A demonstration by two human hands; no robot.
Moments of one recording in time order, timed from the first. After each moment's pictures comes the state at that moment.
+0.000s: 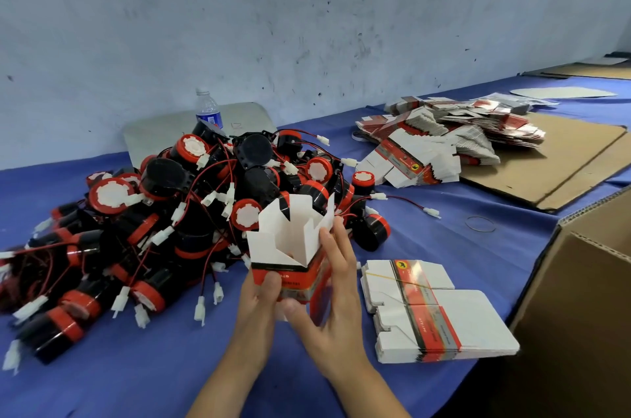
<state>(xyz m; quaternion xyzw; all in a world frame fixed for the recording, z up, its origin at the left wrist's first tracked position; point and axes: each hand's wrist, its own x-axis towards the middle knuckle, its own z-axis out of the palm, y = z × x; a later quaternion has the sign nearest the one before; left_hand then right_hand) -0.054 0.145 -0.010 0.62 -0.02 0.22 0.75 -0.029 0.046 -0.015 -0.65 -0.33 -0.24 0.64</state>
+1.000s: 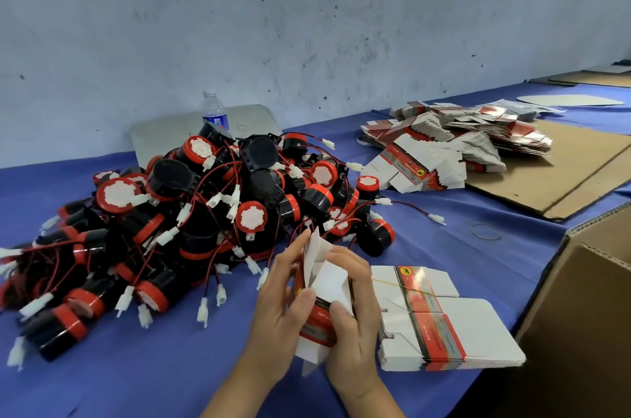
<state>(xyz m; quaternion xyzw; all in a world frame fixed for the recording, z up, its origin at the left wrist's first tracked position) -0.057 0.134 -0.006 0.72 -0.09 0.25 0.64 -0.034 0.038 -0.011 -0.59 -0.30 -0.24 0.71</state>
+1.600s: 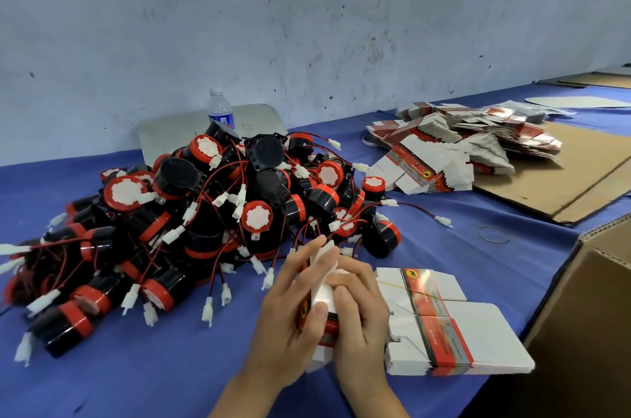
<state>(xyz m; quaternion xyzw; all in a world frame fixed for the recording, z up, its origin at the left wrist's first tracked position) -0.055 0.137 -0.011 0.81 -0.18 0.36 0.43 -0.036 0.037 -0.006 -0.62 -0.26 -0.23 0.71</state>
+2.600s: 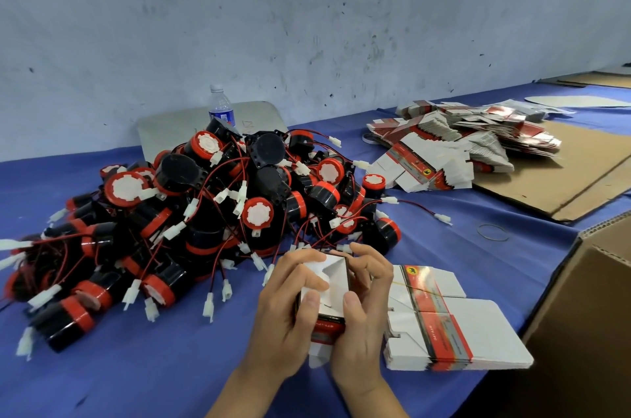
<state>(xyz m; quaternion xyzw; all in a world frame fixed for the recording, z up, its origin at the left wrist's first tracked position) -0.056 0.139 -0.011 0.79 -0.15 0.39 0.44 -0.035 0.043 -0.013 -0.57 -0.23 -0.24 0.75</state>
